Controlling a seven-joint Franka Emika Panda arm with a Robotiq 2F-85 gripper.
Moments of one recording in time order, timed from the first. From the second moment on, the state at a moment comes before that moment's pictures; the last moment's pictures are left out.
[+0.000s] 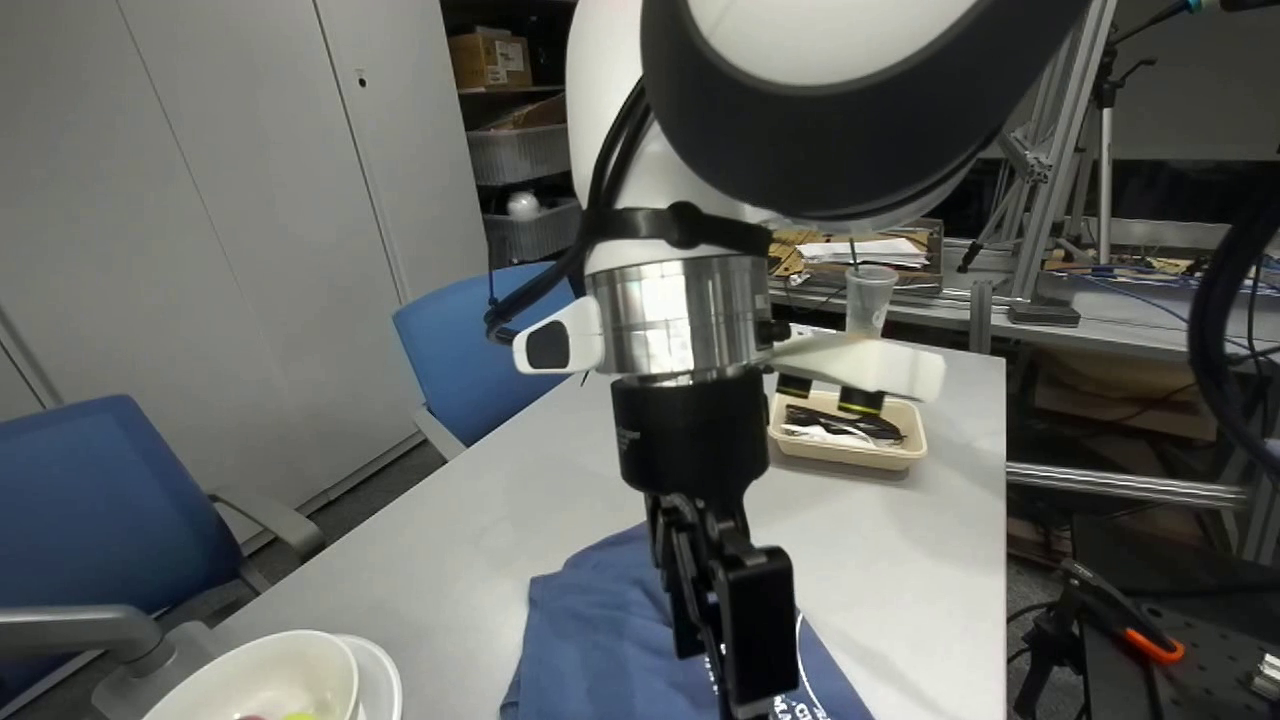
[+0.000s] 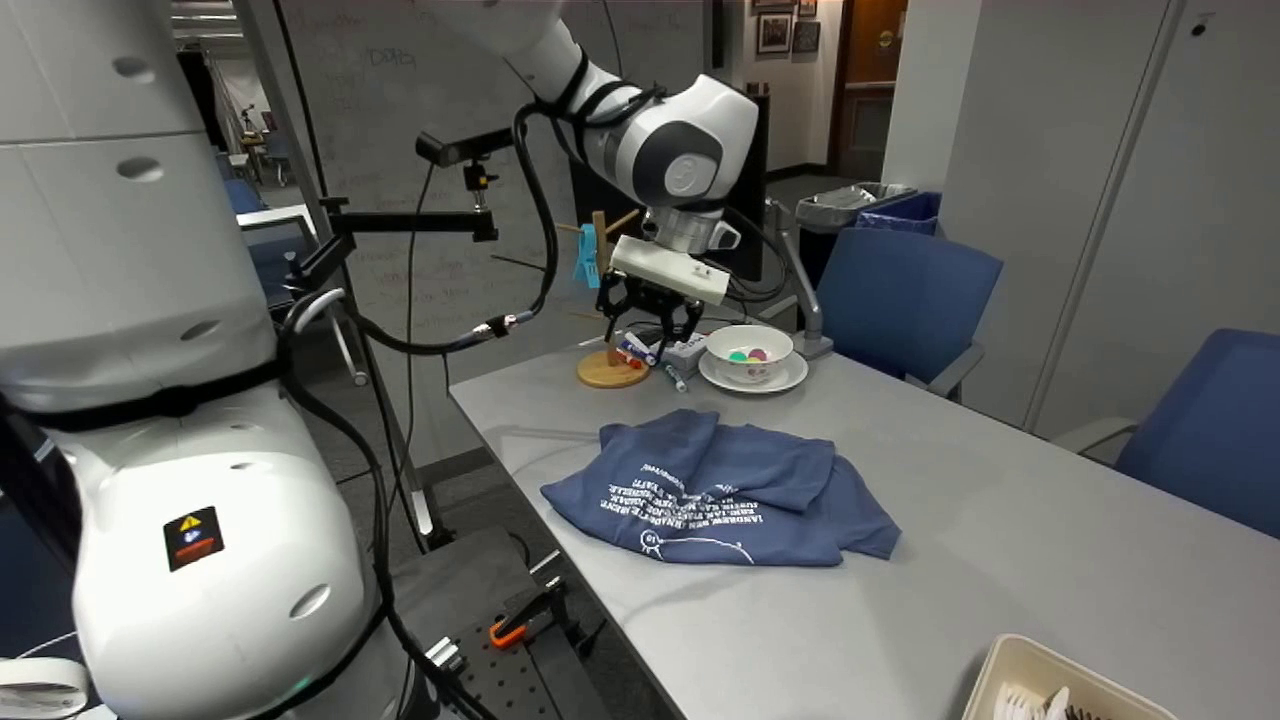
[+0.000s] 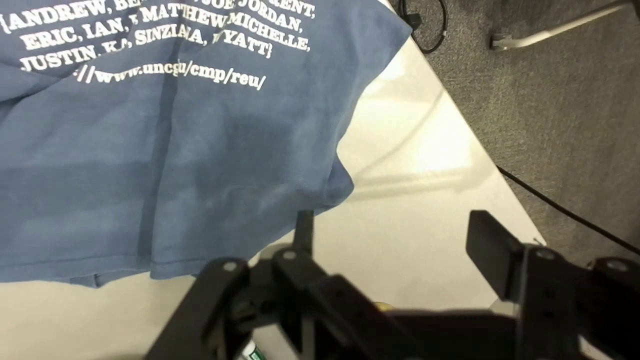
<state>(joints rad) 0.13 0.05 0.25 -2.20 0.39 2.10 -0.68</state>
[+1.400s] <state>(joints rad) 0.13 0.40 0.21 -2.22 0.08 2.66 -0.55</state>
